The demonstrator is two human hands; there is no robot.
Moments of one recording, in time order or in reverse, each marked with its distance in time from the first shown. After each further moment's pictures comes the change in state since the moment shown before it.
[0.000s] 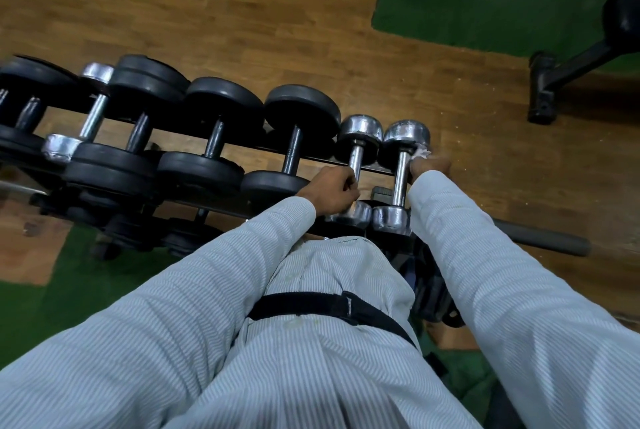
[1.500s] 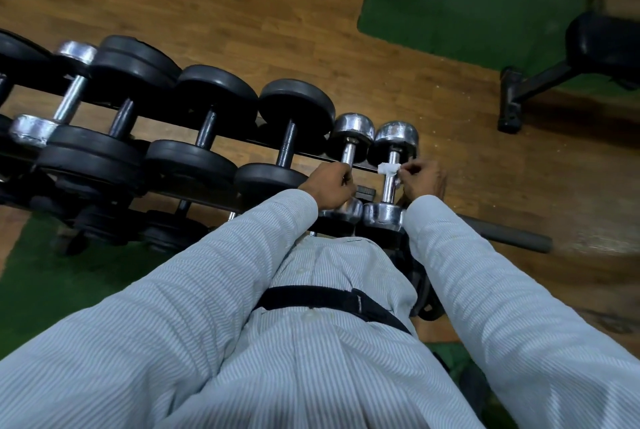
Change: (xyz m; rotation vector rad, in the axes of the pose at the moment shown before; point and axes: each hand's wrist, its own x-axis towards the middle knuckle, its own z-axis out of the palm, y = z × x) left_hand 0.002 0.000 0.008 -0.069 0.023 -0.012; right_hand -0.076 0.013 -0.048 -0.567 0.052 -0.637
